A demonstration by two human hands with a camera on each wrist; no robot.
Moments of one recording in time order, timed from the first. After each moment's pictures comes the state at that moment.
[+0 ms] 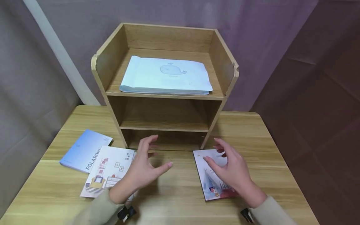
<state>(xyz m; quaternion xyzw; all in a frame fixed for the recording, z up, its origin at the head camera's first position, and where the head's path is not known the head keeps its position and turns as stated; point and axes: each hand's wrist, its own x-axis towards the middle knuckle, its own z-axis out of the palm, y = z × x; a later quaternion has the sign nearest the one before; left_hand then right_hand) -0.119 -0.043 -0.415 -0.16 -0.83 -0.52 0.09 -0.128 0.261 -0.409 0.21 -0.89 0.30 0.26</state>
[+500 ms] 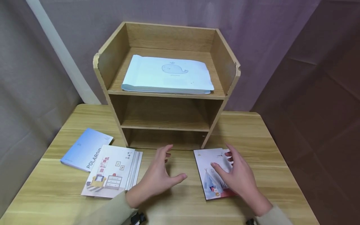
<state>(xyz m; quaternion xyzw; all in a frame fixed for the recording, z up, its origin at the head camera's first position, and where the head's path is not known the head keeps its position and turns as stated) -0.110 -0.006 -0.447 -0.16 -0.87 -0.46 0.03 -0.114 0.285 -0.437 0.07 -0.95 0.27 0.15</state>
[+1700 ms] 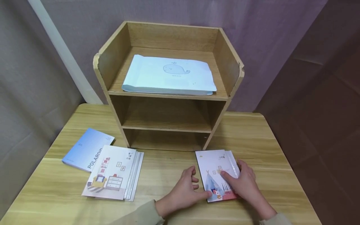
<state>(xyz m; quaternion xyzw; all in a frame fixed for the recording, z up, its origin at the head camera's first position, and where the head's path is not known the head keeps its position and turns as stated) -0.093 0.074 -0.490 -0.09 -0.77 -0.60 -0.17 -0.117 0.317 -0.471 -0.04 -0.95 0.30 -0.05</state>
